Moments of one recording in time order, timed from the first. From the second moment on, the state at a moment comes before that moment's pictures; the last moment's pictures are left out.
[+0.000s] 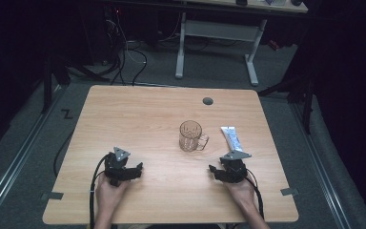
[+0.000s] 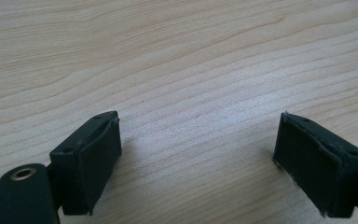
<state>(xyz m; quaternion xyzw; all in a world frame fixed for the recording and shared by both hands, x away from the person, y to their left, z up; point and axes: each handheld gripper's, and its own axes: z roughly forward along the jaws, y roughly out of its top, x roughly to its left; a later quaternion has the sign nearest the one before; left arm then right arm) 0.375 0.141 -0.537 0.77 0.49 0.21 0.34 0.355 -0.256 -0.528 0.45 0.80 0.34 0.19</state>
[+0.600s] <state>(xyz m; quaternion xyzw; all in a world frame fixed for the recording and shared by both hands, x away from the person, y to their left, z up) 0.375 0.141 -0.537 0.77 0.49 0.20 0.34 0.334 -0.279 -0.511 0.46 0.77 0.39 0.21</state>
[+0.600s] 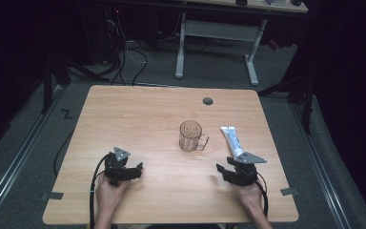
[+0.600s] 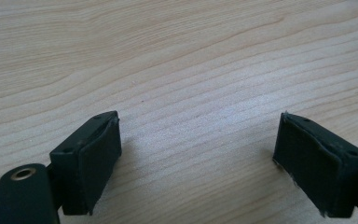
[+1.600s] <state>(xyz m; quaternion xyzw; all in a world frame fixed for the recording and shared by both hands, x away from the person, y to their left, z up) 0.375 0.141 -0.537 0.78 0.49 0.20 0.34 0.337 -0.318 -0.492 0.50 0.73 0.40 0.24</state>
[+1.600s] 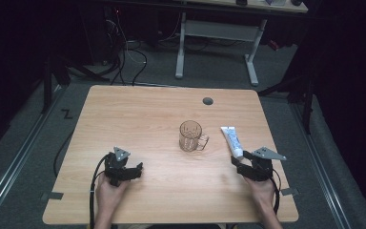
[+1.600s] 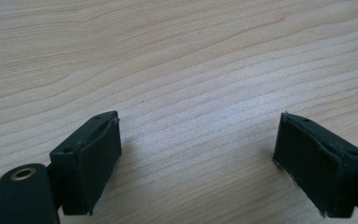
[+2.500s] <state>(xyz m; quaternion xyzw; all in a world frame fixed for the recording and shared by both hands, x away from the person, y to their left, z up) 0.375 0.141 -0.537 0.78 0.49 0.20 0.34 0.366 -0.325 -0.466 0.50 0.73 0.41 0.22</state>
